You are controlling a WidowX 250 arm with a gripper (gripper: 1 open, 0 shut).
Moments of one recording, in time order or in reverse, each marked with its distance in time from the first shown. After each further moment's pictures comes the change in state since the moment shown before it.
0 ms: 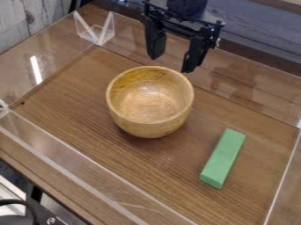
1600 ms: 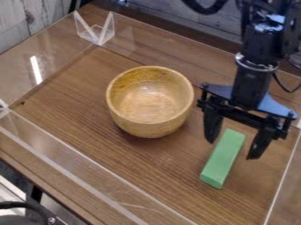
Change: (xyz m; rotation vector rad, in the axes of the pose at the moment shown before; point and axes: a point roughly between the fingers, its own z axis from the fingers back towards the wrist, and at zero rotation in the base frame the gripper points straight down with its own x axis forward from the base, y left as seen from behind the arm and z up) arm -0.034 -0.117 -0.060 -0.073 0.047 0.019
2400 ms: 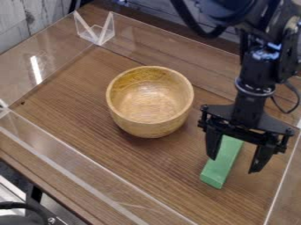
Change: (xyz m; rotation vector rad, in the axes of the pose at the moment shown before) arm 0.008 -0.002 -0.027 -0.013 -0.044 0.105
